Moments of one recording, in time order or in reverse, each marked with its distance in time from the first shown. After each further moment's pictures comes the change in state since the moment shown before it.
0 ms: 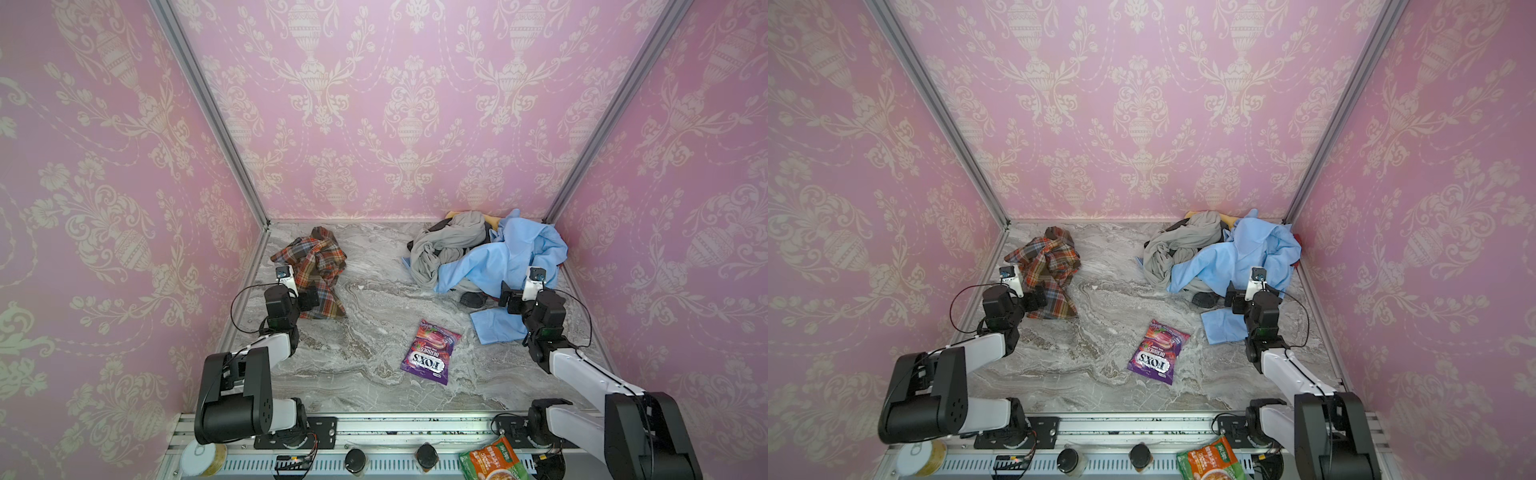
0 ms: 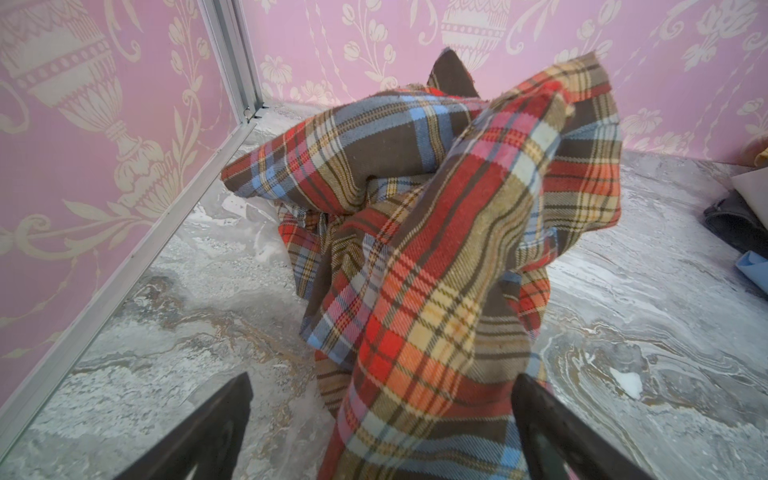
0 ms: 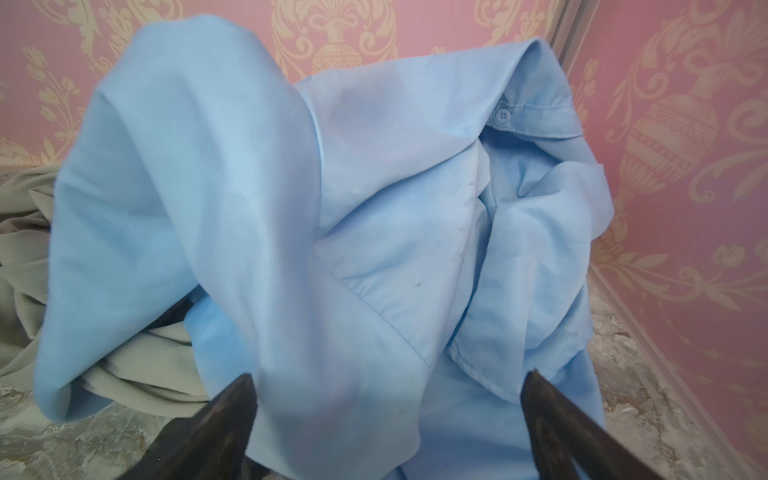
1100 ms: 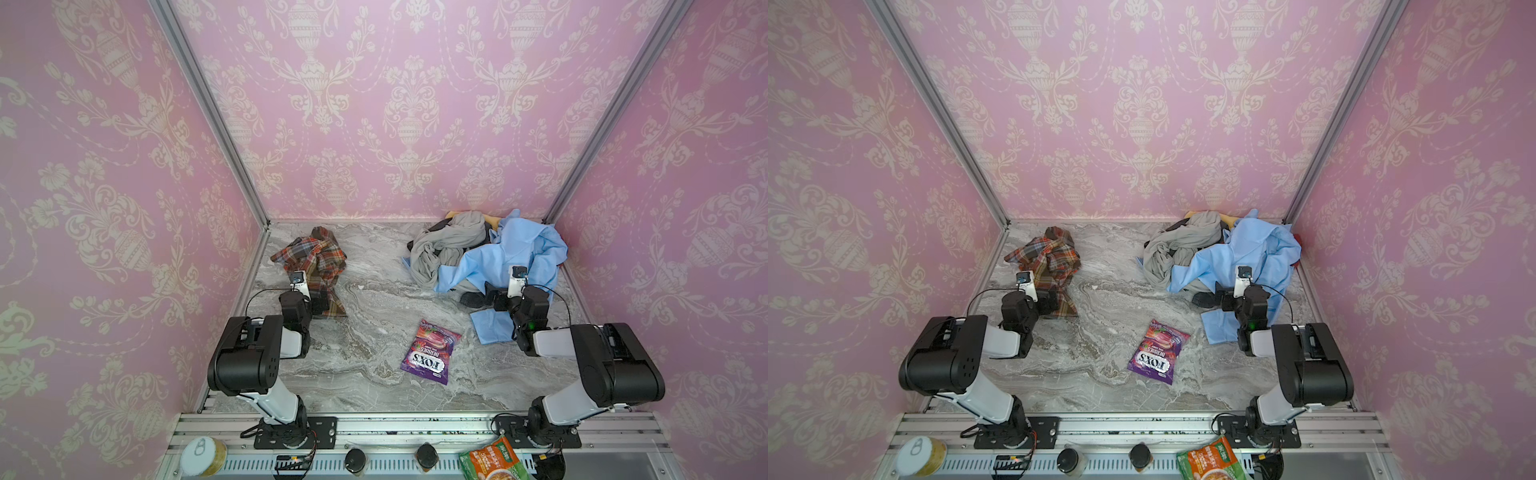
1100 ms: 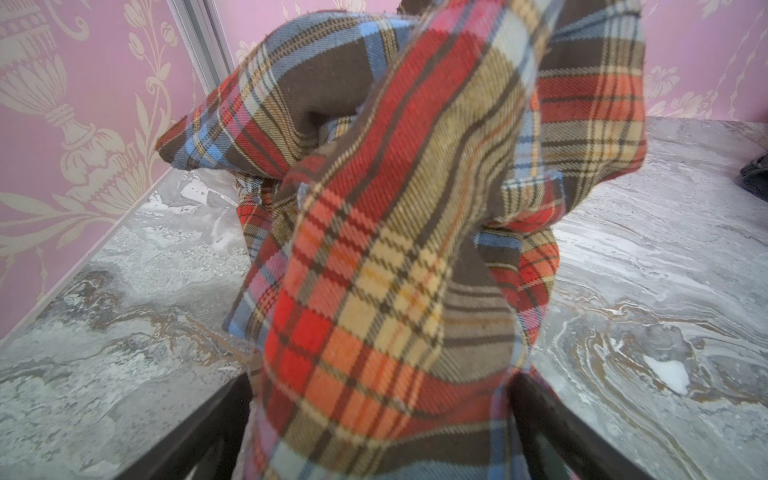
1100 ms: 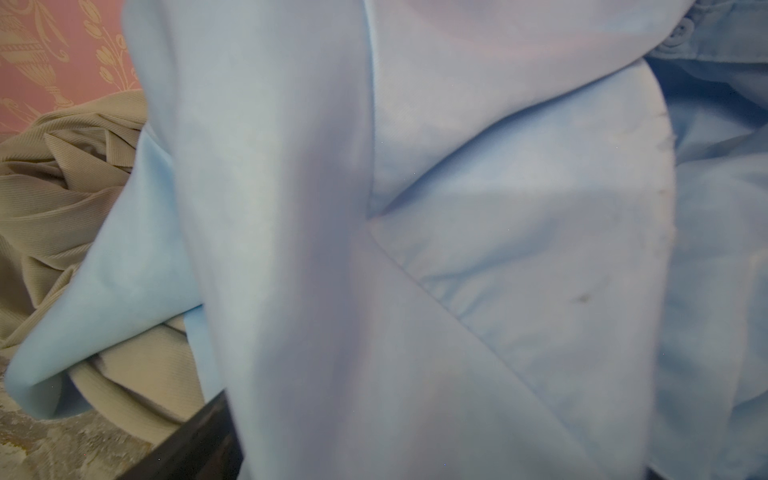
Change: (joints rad) left arm -0.102 0.228 -0.052 0.309 -0.111 0.024; right arm -0.001 0.358 0.041 0.302 -0.138 0.013
